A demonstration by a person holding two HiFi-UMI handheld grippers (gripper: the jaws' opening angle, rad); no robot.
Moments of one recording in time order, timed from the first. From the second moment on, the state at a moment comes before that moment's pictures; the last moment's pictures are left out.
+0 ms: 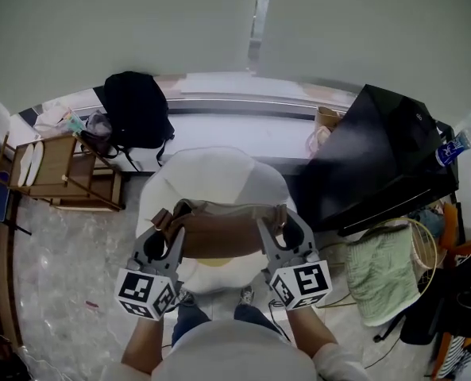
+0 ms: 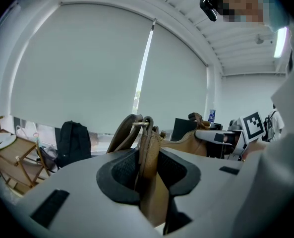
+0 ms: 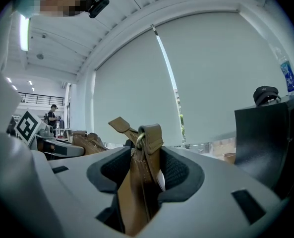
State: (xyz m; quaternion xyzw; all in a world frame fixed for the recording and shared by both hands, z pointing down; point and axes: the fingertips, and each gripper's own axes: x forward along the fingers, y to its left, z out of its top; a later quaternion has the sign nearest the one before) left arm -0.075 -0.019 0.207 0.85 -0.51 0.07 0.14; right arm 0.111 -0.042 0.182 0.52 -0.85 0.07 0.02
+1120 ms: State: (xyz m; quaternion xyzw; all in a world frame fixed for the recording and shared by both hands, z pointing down) left arm -0.114 -0.099 0.317 0.85 -0.49 0.09 0.16; right arm 0.073 -0.114 0.293 0.54 -0.83 0.10 0.04
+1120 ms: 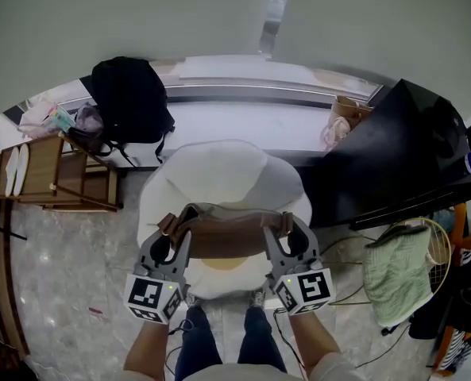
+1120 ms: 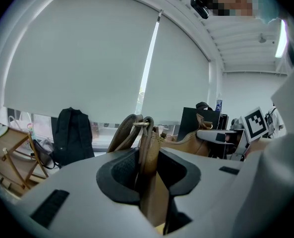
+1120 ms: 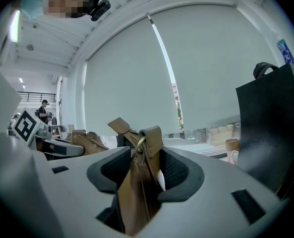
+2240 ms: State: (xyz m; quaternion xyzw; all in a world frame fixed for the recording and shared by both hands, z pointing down) left arm -0.119 -0.159 0.466 0.85 -0.49 0.10 0.18; right arm 0.069 -0.177 0.445 0.55 -0.82 0.13 0.05
